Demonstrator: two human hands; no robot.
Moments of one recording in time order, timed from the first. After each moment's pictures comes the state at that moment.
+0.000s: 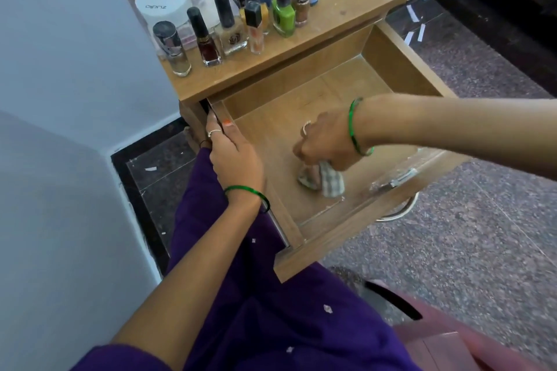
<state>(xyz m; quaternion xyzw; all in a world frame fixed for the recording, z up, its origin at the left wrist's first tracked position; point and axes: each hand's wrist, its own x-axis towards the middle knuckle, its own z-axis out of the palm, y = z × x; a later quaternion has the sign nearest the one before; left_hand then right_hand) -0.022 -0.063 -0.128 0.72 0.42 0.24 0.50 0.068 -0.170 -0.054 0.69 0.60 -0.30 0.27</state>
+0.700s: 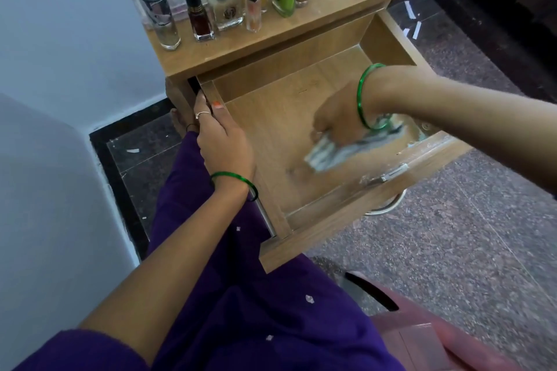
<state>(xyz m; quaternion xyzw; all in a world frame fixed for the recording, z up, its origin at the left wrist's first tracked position) -0.021 -0.061 -0.130 0.73 0.41 0.23 0.50 0.090 -0.186 -0.029 0.77 0.41 -0.38 0.32</state>
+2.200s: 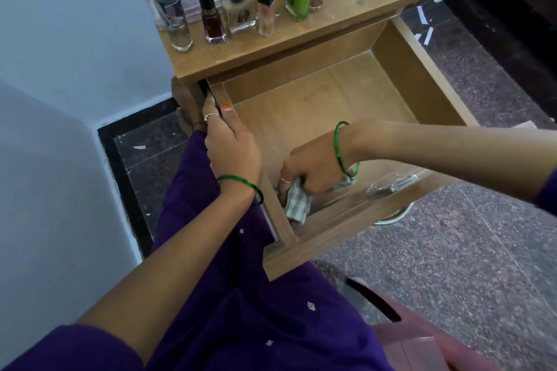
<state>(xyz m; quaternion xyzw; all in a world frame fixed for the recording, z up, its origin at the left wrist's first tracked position) -0.021 -0.061 -0.129 0.73 0.41 0.22 0.49 0.052 -0.156 -0.081 0.66 0.54 -0.51 0.10</state>
